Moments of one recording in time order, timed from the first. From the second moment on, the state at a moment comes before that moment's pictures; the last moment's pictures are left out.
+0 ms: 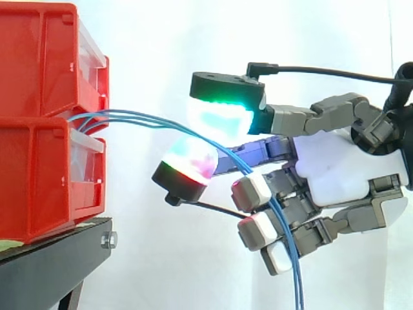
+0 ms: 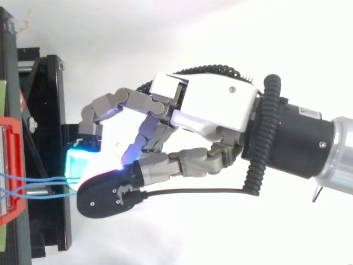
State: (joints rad) arm 0.23 -2.35 -0.96 -3.21 -1.07 0.09
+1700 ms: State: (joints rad) arm 0.23 -2.31 -0.97 -3.19 -1.07 0.03
